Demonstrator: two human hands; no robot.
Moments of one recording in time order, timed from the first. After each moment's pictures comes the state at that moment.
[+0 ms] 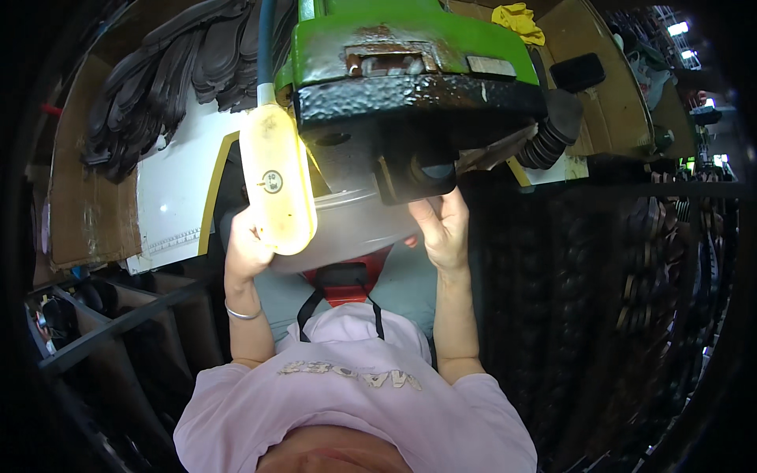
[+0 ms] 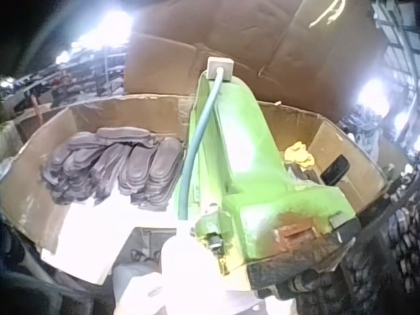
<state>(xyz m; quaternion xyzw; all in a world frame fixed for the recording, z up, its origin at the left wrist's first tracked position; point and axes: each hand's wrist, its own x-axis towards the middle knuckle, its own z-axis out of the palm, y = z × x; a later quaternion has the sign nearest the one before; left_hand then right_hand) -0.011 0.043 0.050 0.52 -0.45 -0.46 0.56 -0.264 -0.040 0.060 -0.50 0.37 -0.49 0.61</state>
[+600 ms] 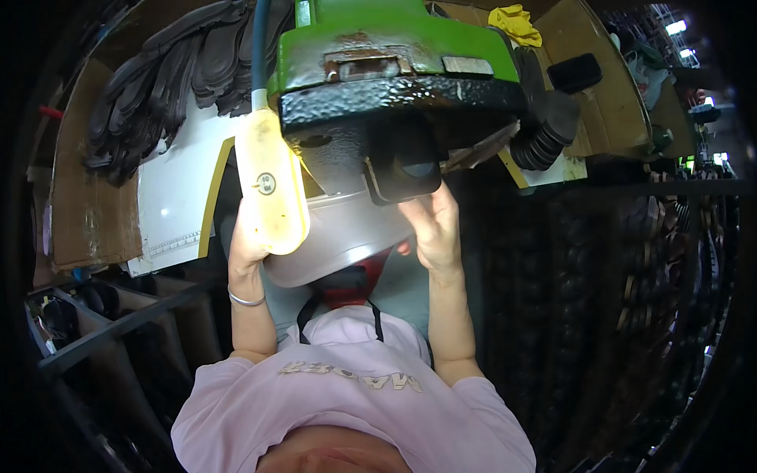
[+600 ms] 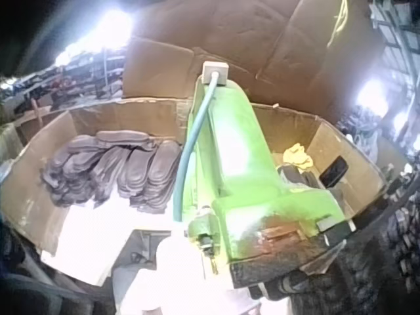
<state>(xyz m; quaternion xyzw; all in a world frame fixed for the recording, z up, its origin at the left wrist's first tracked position) -0.013 0.018 0.049 0.50 -0.51 -0.42 0.56 -0.255 -0.040 0.070 -0.43 0.36 -0.46 0.68</state>
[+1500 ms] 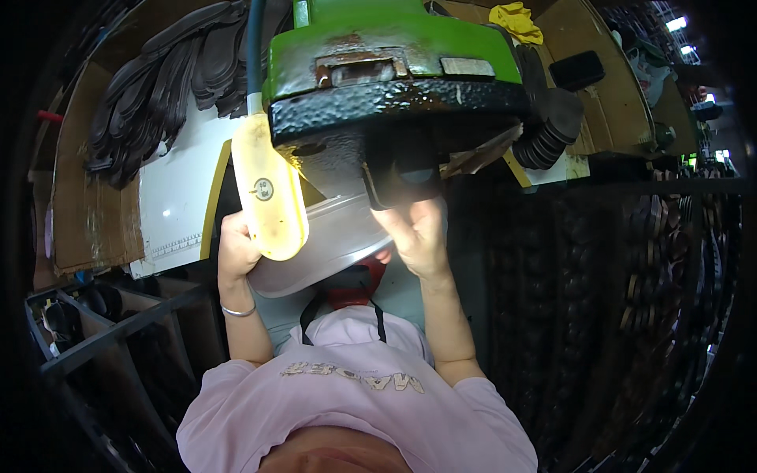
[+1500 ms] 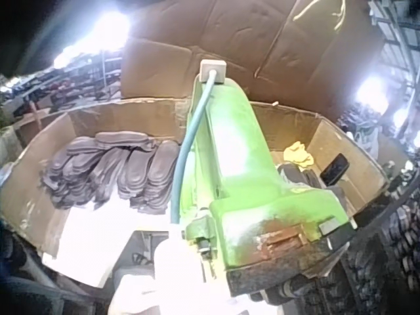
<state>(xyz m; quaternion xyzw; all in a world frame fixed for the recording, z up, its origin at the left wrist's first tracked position) 0.014 0.047 0.030 0.55 -0.48 -0.44 0.52 -0.237 -0.031 0.072 -0.46 0.37 -0.44 0.67</state>
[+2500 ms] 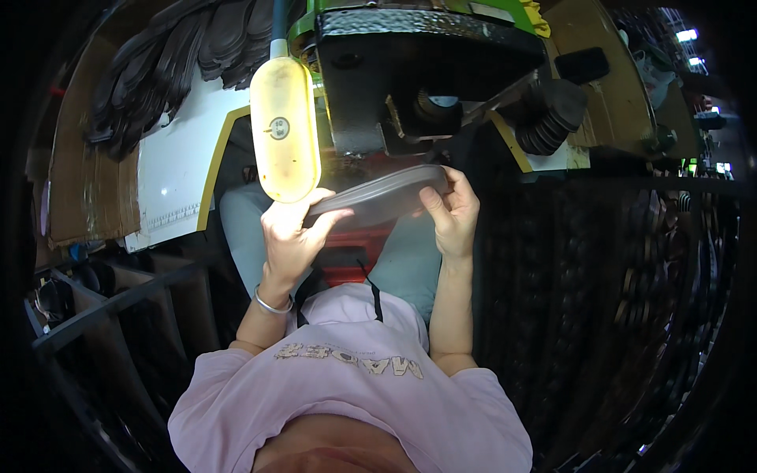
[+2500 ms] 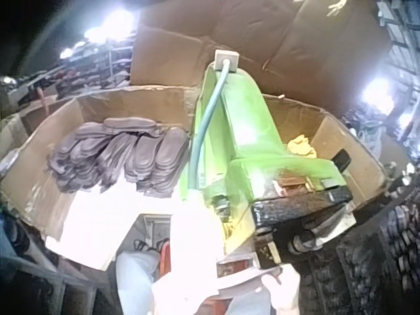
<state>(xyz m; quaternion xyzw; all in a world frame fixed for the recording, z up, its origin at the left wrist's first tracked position) -0.071 0.050 0.057 0.61 -0.61 -0.12 0.49 -0.290 -0.030 0.032 -0.51 0.37 -0.50 0.59</state>
